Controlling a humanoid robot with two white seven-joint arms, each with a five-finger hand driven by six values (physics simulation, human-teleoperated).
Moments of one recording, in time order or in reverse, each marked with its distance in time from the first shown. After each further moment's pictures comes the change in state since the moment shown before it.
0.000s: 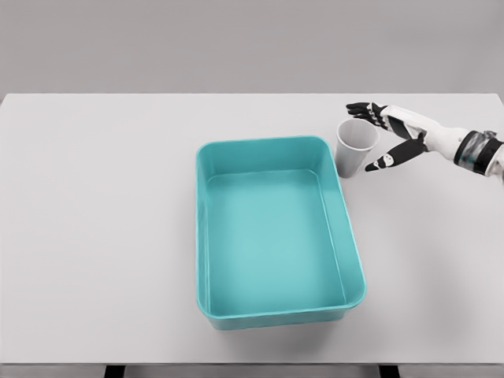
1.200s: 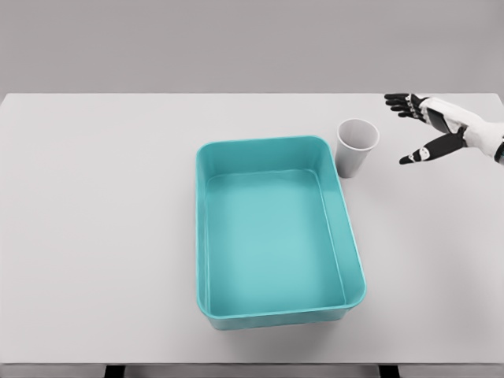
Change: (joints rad) left arm 0.000 0.000 0.000 0.000 0.000 0.000 0.000; right arm 0.032 -0.086 -0.074 -0.010 0.001 0.002 0.000
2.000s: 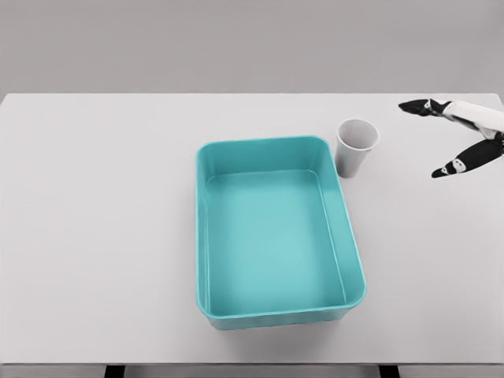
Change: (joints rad) left arm 0.000 0.000 0.000 0.000 0.000 0.000 0.000; right arm 0.121 -0.263 -0.054 -0.384 0.028 -0.029 -0.016
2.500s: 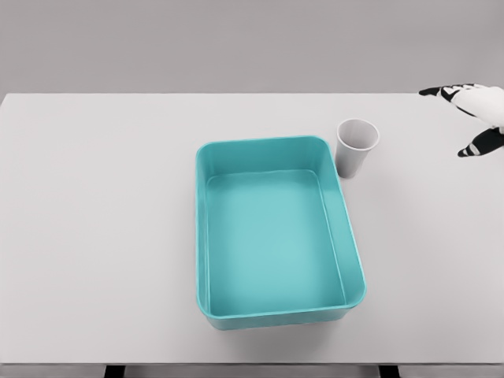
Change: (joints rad) left arm 0.000 0.000 0.000 0.000 0.000 0.000 0.000; right arm 0.000 -0.068 0.016 -0.251 0.574 0.303 -0.231
